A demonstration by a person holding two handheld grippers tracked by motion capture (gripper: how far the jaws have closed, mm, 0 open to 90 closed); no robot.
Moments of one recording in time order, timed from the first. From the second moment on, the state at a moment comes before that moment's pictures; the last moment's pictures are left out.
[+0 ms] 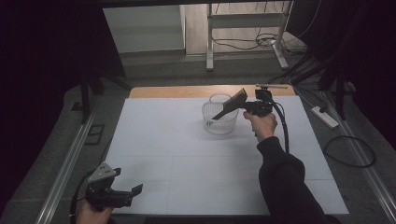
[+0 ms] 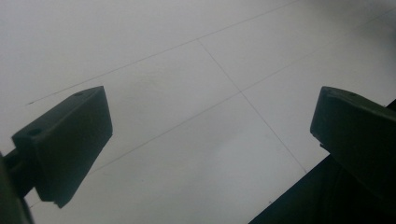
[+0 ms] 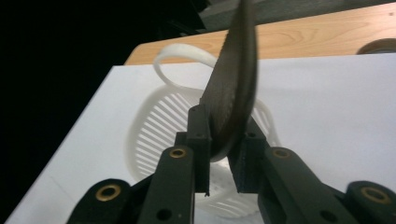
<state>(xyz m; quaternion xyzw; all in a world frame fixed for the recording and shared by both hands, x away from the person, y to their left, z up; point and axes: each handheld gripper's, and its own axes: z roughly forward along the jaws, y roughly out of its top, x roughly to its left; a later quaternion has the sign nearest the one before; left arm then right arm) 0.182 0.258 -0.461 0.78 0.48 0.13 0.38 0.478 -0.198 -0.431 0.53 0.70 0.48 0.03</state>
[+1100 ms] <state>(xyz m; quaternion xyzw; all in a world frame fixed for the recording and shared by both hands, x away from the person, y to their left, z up) 0.182 0.259 -0.461 0.78 0.48 0.13 0.38 0.481 -0.197 -0.442 0.53 0.73 0.41 0.11</state>
